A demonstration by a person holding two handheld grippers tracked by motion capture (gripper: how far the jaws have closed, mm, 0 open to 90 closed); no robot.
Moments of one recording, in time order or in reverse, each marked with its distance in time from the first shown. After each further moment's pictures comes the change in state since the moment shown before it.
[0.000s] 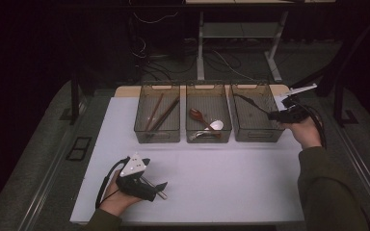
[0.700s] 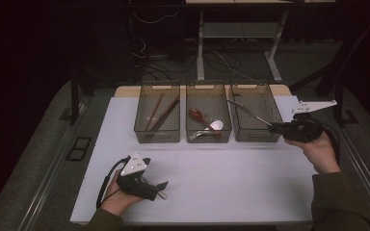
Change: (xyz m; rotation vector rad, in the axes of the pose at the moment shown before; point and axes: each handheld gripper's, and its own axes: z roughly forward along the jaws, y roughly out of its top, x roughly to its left) left arm 0.000 0.002 0.001 -0.001 0.003 -0.011; right arm 0.040 -0.035 -0.062 -0.178 0.171 -0.127
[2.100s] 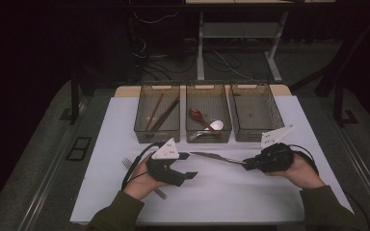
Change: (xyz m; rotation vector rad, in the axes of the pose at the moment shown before) left arm -0.024 0.068 0.040 0.011 -0.226 0.162; right arm 0.074 -0.029 0.040 0.189 0.389 -0.235
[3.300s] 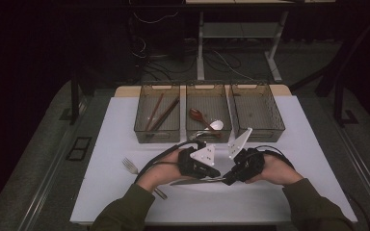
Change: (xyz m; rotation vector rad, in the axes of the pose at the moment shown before) left arm -0.010 0.058 0.063 0.175 -0.317 0.375; right arm 0.017 0.037 0.064 0.243 0.227 -0.145
